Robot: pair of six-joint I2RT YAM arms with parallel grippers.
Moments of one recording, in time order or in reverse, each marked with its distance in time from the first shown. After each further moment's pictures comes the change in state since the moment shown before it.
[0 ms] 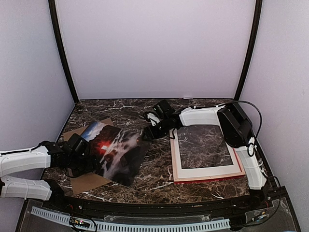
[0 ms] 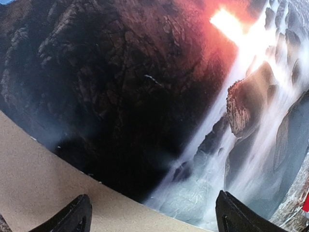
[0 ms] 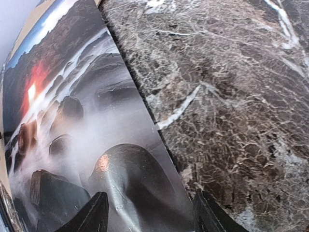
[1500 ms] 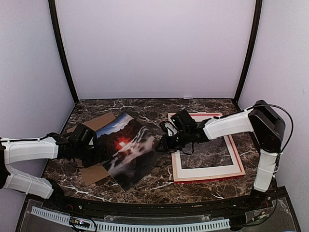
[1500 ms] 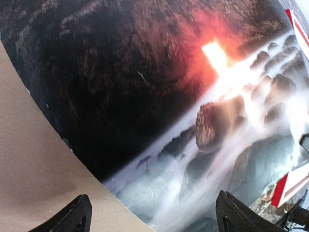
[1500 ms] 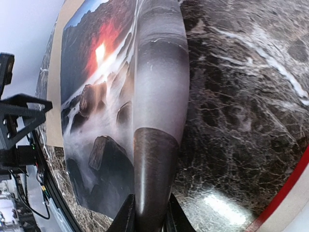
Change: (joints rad) left arm 0.007 0.174 0.103 0.208 0.119 0.092; right arm 0.043 -0.435 -0.635 0.275 -0.076 0.355
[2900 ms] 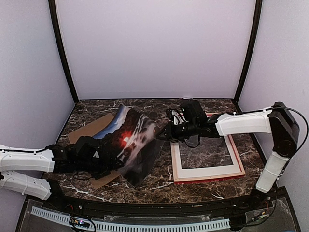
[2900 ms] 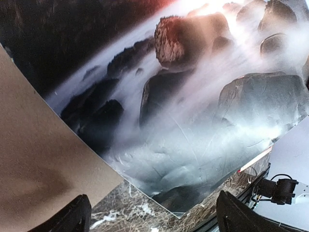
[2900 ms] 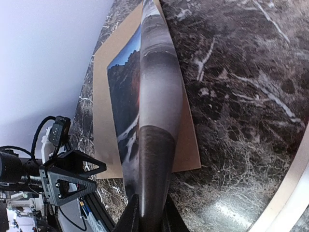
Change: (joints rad) left arm -0.298 -0.089 -0.116 0.190 0.048 -0.337; right arm -0.023 -0.170 -0.074 0.100 0.003 0.188
